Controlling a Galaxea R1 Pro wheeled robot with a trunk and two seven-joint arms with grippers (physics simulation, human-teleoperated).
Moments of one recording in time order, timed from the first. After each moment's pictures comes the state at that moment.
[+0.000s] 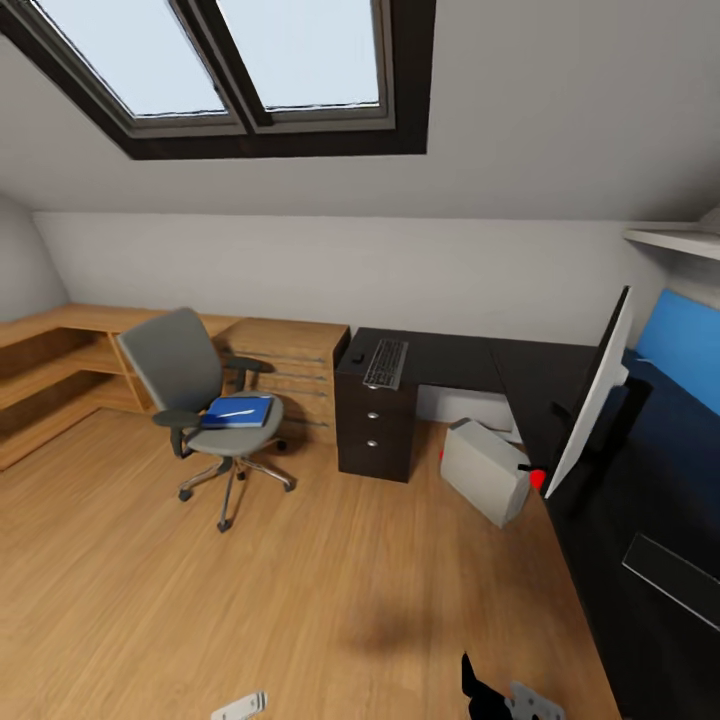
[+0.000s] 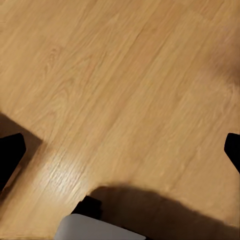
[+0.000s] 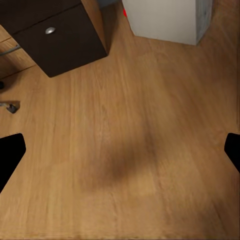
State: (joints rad) left arm -0.30 -0.11 -0.07 -0.27 0.31 -0.15 0.32; right arm -0.40 0.04 0.09 0.02 -0.70 -0.76 0.30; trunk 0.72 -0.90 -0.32
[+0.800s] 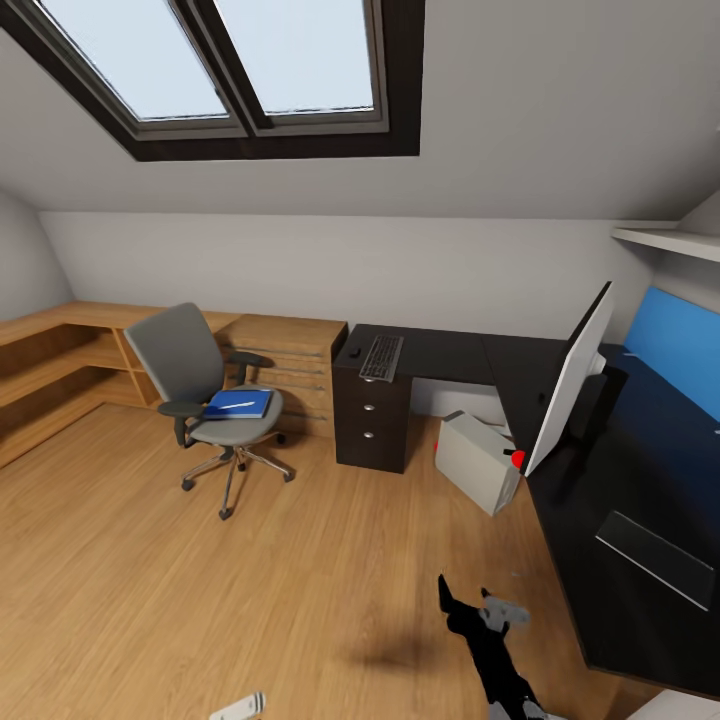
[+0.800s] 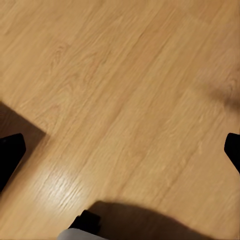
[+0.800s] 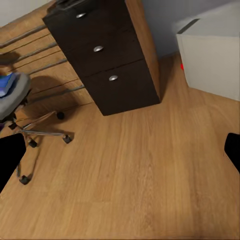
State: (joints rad) left arm -0.30 -0.11 -0.07 -0.23 0.31 -0.26 0.32; right arm -0.40 0.03 0.09 -0.34 -0.54 -0.64 0.29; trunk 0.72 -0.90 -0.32
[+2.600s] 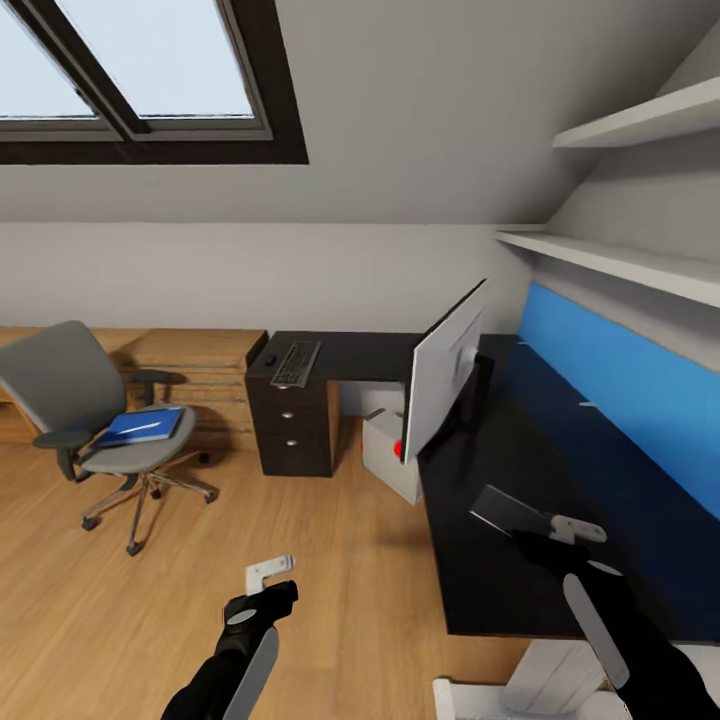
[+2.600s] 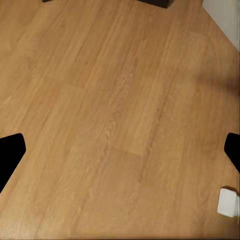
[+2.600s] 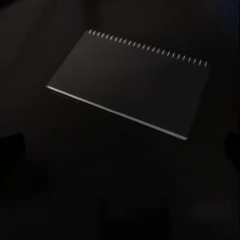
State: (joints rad) left arm -0.30 -0.12 -0.19 -1.02 0.34 0.35 0.51; right arm -0.36 -0.21 -0.02 -1.17 -0.39 0.49 -0.21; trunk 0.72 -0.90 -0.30
